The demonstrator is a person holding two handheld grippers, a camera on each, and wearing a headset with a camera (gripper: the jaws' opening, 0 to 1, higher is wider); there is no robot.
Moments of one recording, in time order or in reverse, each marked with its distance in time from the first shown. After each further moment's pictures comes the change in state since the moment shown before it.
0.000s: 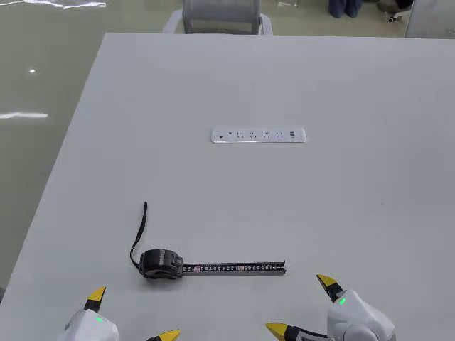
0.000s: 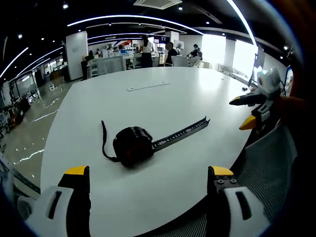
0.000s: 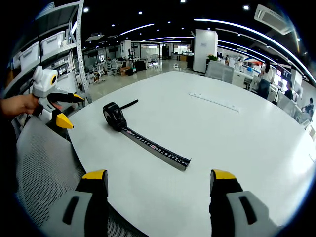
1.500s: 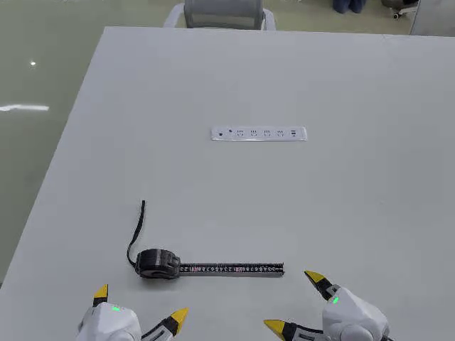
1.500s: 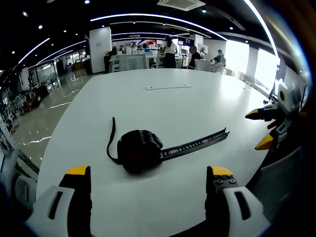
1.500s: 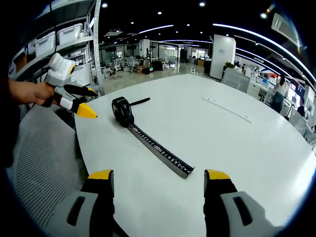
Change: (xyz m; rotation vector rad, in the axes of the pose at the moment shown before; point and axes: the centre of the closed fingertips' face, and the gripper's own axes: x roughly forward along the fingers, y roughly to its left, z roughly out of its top) left arm 0.032 0.007 0.007 -0.143 0.001 0.170; right arm 0.017 -0.002 0.001 -0.152 -0.014 0.125
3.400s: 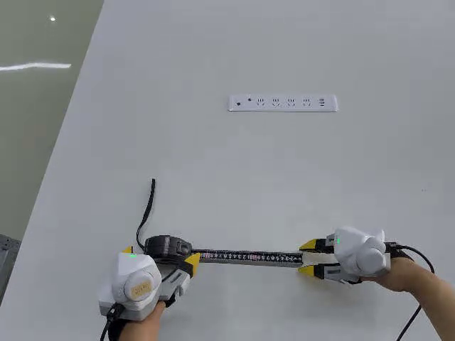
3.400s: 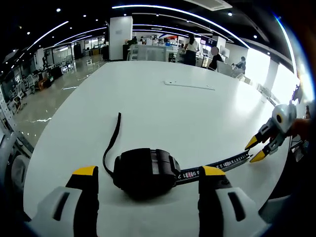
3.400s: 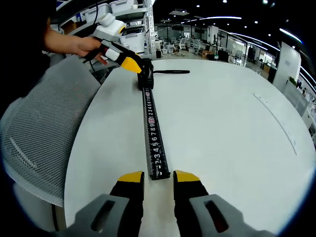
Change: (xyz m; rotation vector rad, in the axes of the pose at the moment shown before) left arm 0.071 0.015 0.011 -0.151 0.067 0.102; right arm 0.075 -0.054 -0.042 -0.332 0.164 0.483
